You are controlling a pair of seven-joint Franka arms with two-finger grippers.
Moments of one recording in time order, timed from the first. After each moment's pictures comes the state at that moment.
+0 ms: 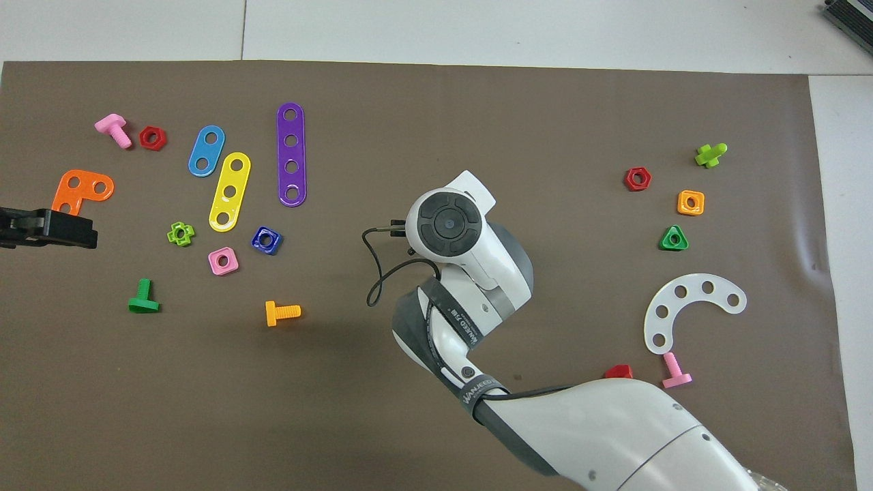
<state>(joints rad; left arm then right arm) -0.01 -0.09 -0.01 -1.72 0.01 1.65 0.05 0.56 0.57 0.04 -1.62 -0.09 2.35 0.70</state>
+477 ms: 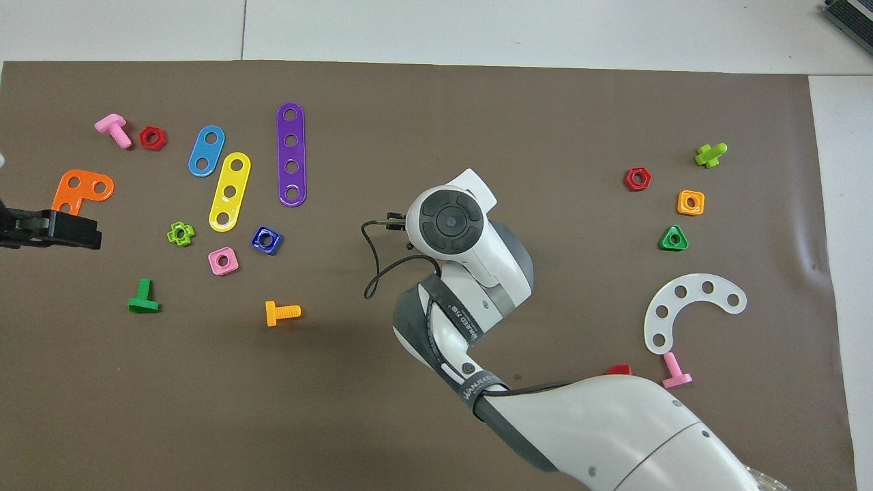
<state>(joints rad) -0.01 -0.09 -0.01 -1.73 0.01 1.65 0.05 0.56 0.55 0.04 -1.60 -0.09 2.36 0.76</state>
